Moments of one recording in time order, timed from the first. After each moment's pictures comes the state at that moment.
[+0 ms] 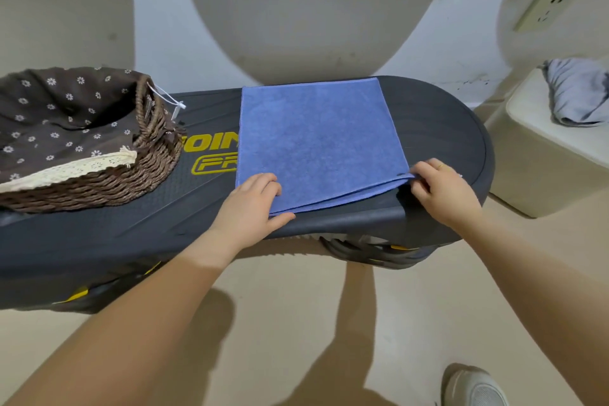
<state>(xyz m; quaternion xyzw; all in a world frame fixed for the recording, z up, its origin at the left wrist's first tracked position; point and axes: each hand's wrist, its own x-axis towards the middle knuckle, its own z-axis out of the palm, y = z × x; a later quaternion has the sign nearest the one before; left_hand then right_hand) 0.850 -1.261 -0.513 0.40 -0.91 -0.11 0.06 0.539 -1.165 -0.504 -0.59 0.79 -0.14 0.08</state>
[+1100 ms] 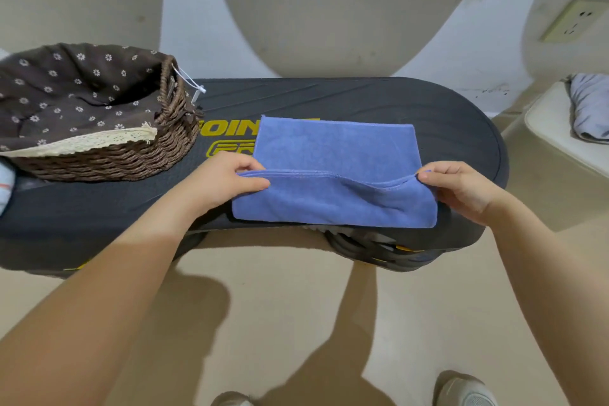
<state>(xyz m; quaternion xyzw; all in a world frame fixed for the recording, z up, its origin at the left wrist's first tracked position) 0.885 -1.271 -0.460 0.51 -0.74 -0.42 0.14 0.539 -1.172 -0.468 -0.39 0.63 -0.35 0.56</state>
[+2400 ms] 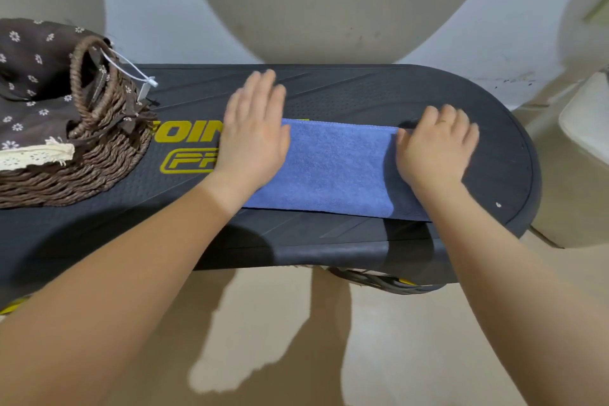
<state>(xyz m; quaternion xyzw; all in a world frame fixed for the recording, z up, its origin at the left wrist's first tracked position) 0.785 -1.348 -0.510 0.48 -0.86 0.03 0.18 0.564 -1.283 -0.511 -0.48 0.87 -0.08 -0.06</state>
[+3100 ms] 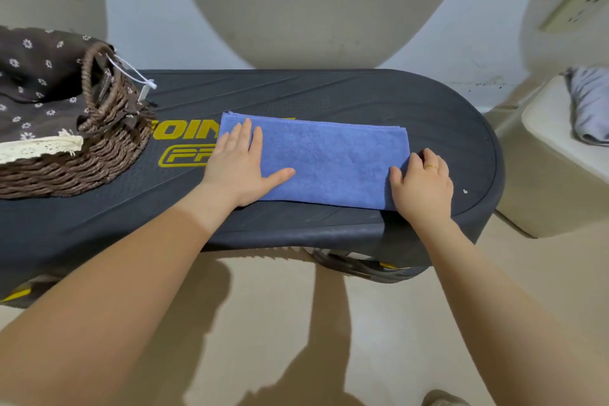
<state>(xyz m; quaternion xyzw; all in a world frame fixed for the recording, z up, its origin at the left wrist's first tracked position) 0.800 -1.315 -0.513 0.53 -0.84 -0.09 -0.05 0.560 -1.213 -0.518 -0.44 0.89 -0.09 0.09</state>
